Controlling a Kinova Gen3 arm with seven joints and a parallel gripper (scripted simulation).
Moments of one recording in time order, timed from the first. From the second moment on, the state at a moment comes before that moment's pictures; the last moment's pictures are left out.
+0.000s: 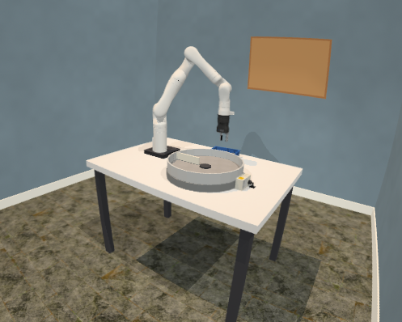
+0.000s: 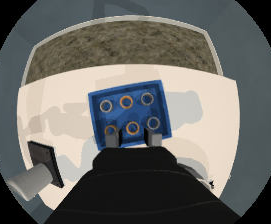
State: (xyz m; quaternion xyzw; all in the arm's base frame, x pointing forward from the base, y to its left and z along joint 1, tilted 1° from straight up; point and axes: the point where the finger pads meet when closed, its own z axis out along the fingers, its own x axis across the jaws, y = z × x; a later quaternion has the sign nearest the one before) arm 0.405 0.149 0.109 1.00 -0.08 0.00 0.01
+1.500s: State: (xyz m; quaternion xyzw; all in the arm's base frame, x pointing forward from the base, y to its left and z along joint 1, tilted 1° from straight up) arm 0.405 0.148 0.039 1.00 -0.08 0.00 0.01
